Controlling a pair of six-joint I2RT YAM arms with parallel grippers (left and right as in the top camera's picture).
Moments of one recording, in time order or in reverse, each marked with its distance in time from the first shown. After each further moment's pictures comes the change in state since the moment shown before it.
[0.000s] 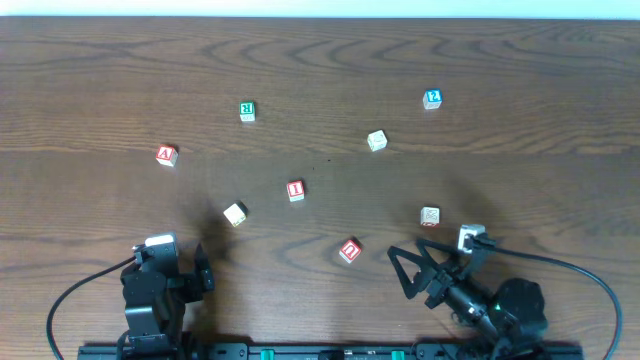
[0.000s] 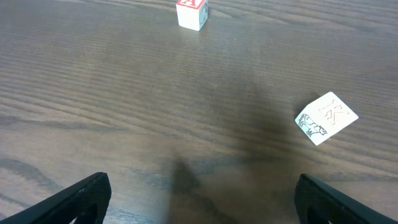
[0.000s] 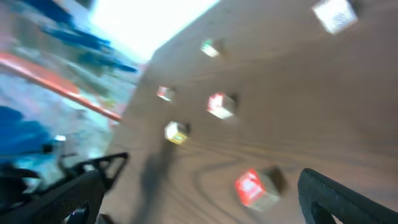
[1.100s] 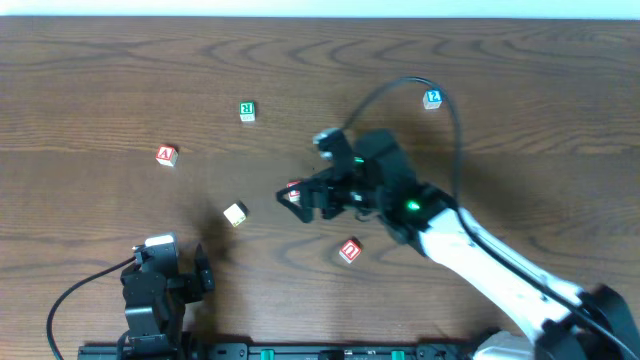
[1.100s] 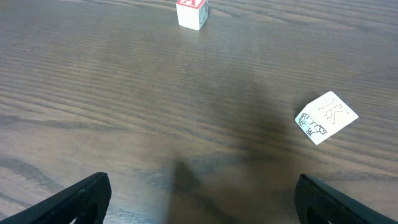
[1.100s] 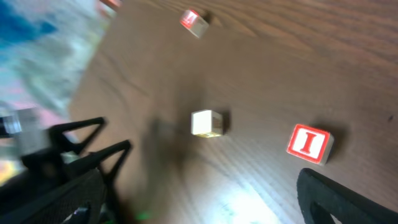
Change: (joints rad) left arm 0.000 -0.002 0.002 -0.004 0.000 0.000; right arm 0.426 1.504 0.805 0.249 0.067 -0.314
